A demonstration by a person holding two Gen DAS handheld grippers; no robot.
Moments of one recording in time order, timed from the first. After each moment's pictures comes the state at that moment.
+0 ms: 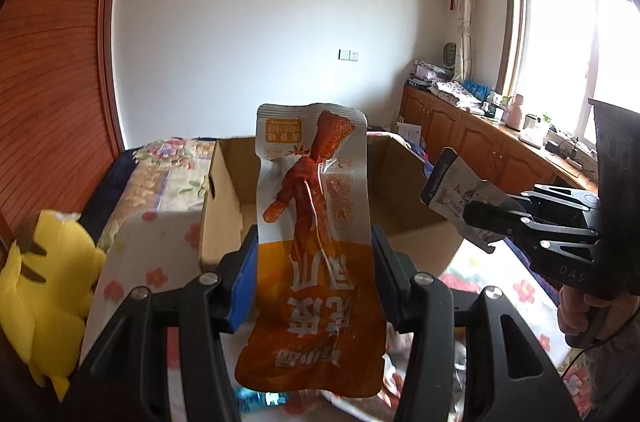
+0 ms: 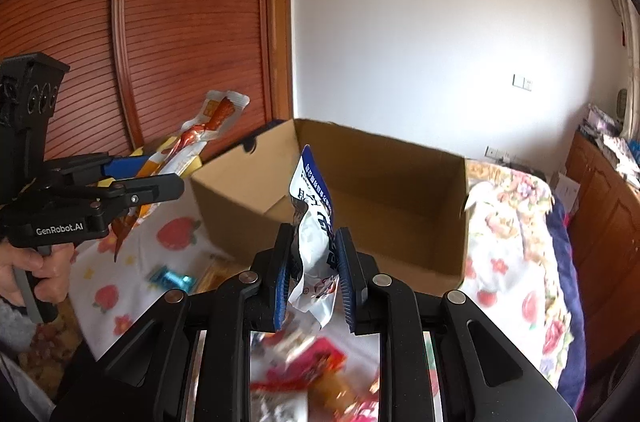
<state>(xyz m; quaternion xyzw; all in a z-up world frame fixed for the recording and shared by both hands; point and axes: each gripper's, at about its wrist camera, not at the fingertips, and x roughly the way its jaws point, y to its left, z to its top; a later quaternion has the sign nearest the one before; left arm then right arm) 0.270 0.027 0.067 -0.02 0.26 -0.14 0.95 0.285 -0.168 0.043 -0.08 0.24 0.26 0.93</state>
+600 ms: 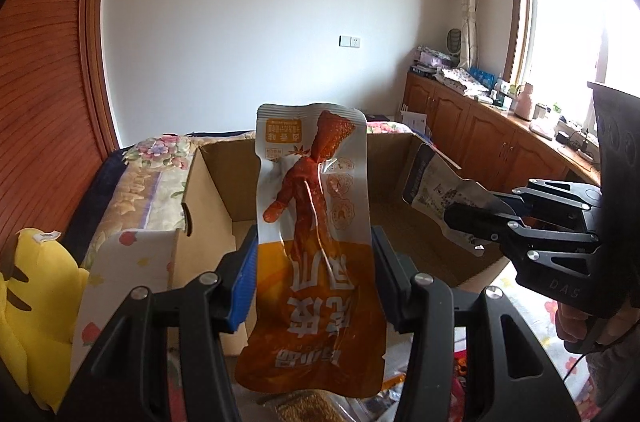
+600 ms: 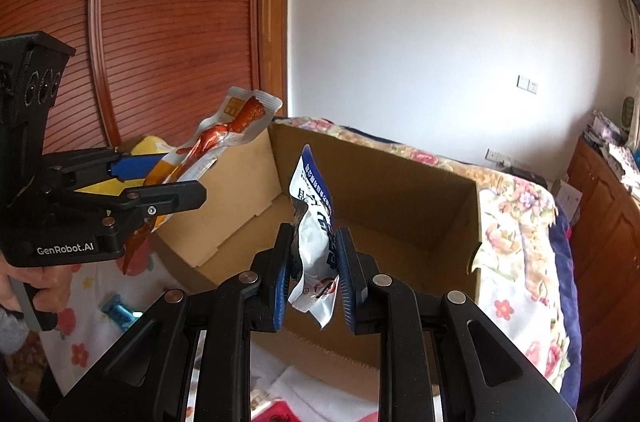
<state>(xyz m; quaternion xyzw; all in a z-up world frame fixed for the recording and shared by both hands) 0.353 0.006 0.045 0.00 0.28 -0.14 0.95 0.364 -0.154 0.027 -0.09 0.24 0.26 0.93</state>
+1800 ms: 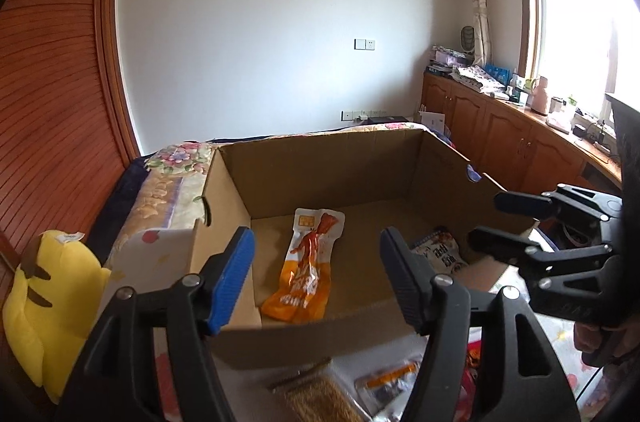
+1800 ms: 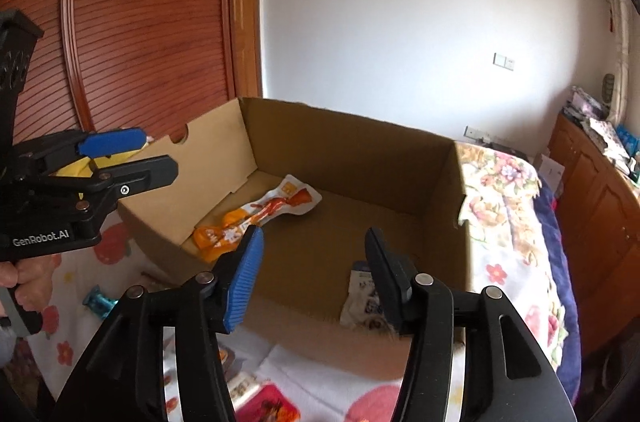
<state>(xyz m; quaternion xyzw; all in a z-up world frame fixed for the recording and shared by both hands) 0.324 0.005 0.047 0.02 0.27 -0.11 0.96 0.355 -0.157 0.015 -0.08 0.27 0.20 0.94</state>
